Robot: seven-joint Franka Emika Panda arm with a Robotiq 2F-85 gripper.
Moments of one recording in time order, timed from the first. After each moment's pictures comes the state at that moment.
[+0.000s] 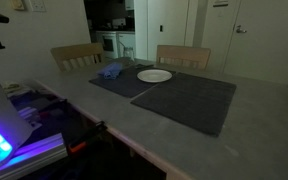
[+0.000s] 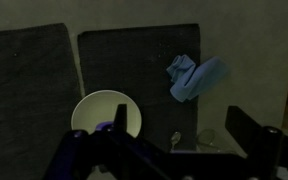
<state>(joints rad) 0.04 -0.29 0.01 -2.22 0.16 1.94 0.06</state>
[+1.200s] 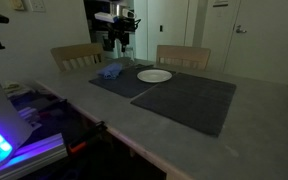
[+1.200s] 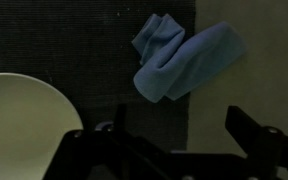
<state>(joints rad) 0.14 0.31 0.11 -2.07 0.17 2.38 0.15</state>
